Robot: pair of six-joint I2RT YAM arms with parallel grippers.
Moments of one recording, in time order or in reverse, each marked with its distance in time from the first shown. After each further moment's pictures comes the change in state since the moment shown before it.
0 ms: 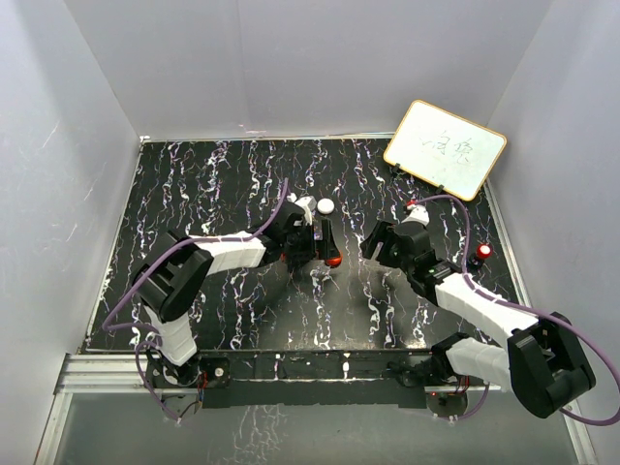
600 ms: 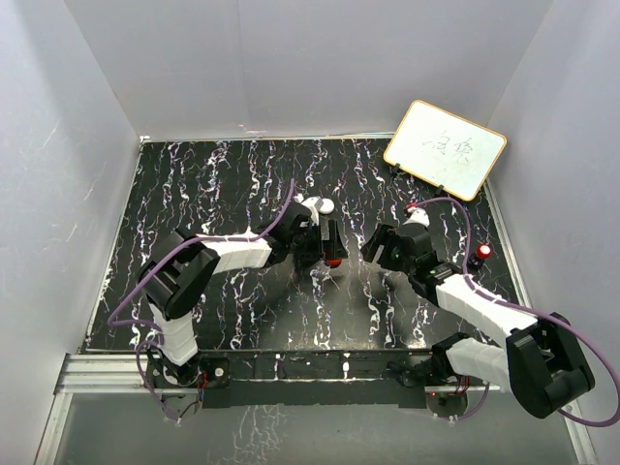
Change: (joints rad) left arm -0.027 0.040 0.023 0.066 0.015 -0.033; right arm -0.023 0.000 -0.021 -0.012 -0.053 0.003
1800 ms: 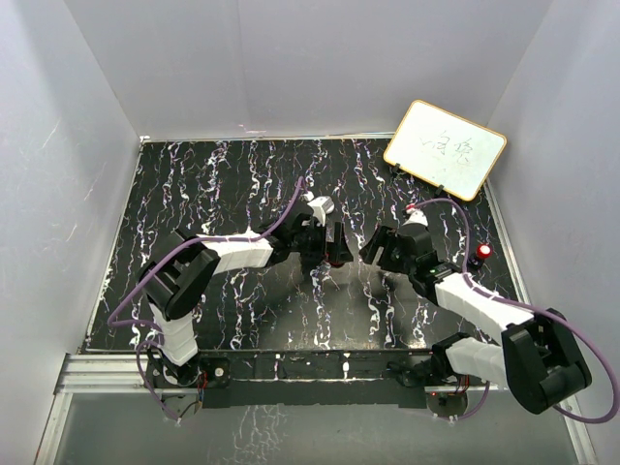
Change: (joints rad) left arm -0.014 0.001 0.028 0.006 0.091 0.103; right arm -0.027 0.013 -0.011 0.014 -0.061 -0.005
